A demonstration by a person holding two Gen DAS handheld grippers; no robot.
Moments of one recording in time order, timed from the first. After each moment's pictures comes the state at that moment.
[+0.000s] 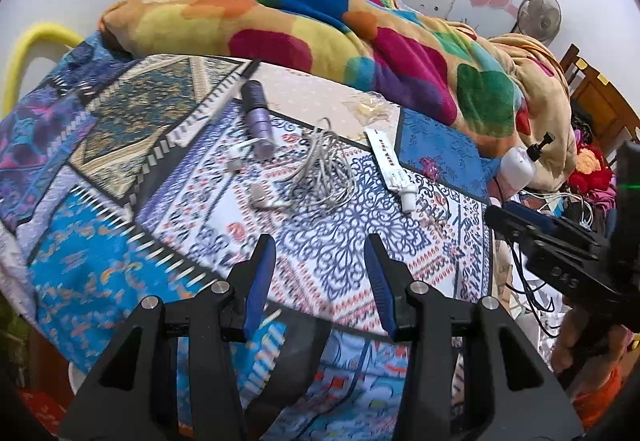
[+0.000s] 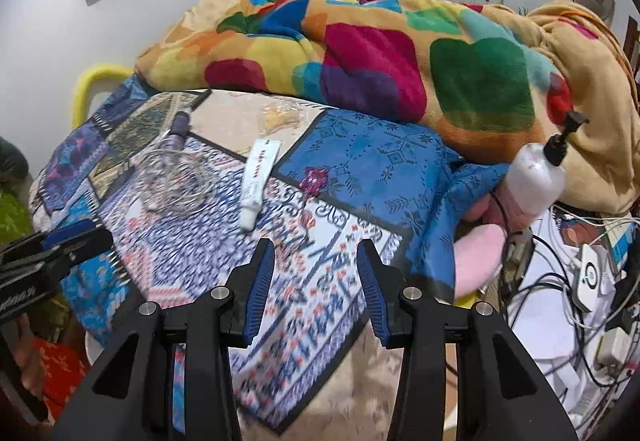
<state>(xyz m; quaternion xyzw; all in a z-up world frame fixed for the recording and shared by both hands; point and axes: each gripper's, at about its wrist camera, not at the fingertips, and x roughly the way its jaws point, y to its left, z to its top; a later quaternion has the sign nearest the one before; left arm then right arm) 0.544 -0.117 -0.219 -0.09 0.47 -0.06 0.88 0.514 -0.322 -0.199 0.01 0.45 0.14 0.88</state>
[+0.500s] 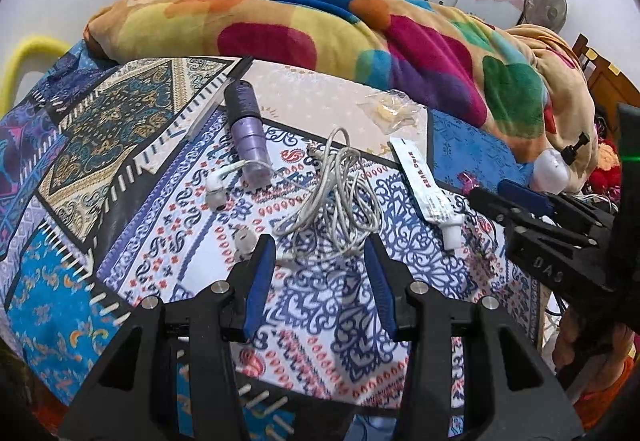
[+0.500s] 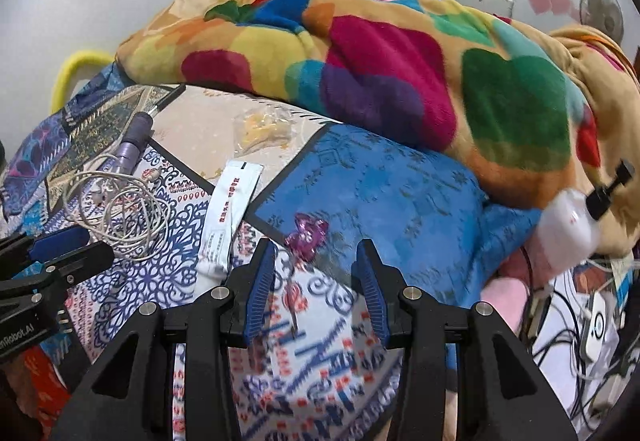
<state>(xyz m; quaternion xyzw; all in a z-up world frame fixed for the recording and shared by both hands) 0.590 -0.121 -0.256 -0.07 0.46 -0.05 0.88 0.561 -0.293 -0.224 -0.05 0.43 0.13 0.89</state>
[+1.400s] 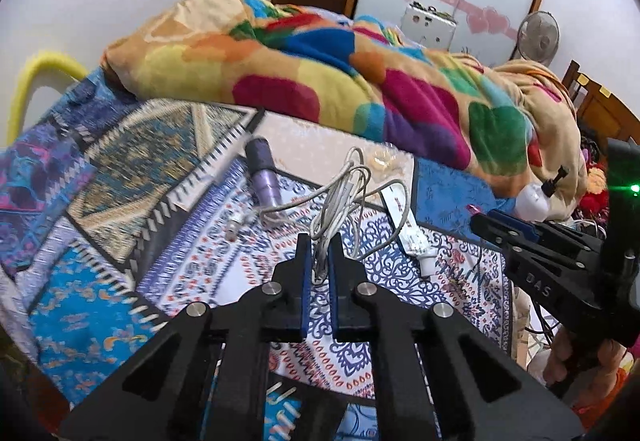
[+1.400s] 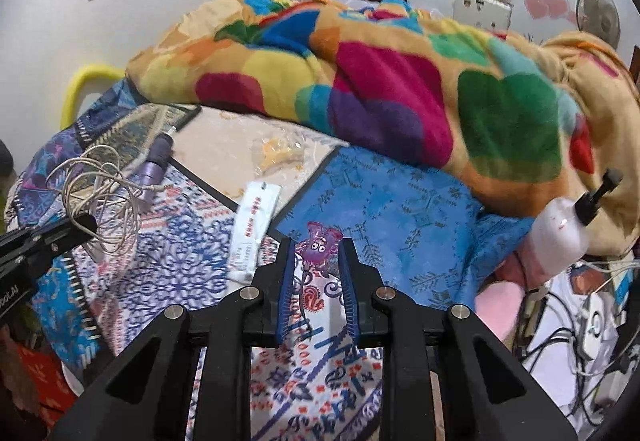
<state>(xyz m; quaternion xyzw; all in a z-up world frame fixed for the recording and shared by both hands) 0.564 -0.109 -0.205 -0.08 0.40 -0.04 0.91 0.538 -0.293 -0.187 -0.03 0.40 0.13 0.91</state>
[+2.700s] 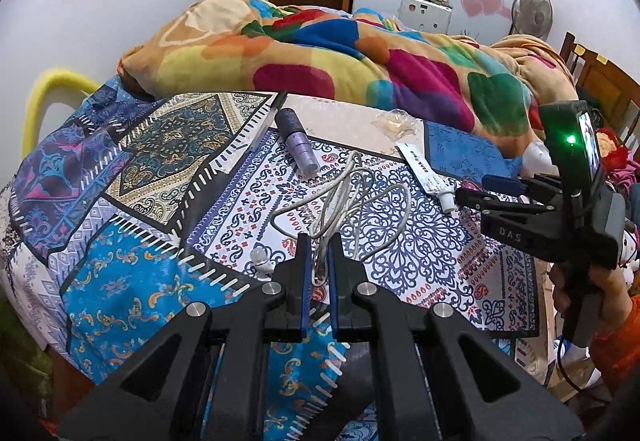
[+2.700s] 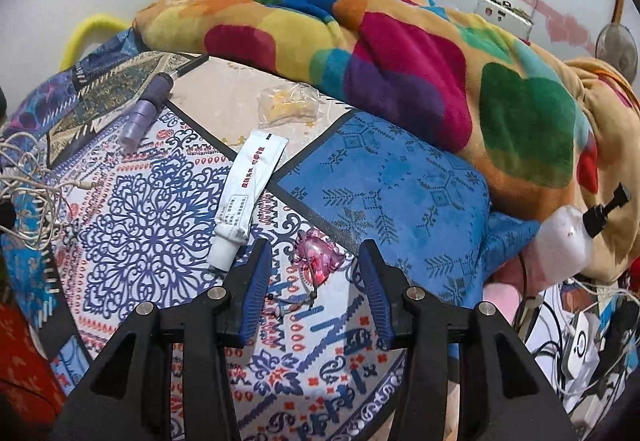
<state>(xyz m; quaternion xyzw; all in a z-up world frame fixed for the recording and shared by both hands) 0.517 -0.097 -0.220 -0.02 0.40 -0.04 0.92 0.541 -0.285 -0.227 -0.11 0.43 0.14 0.89</state>
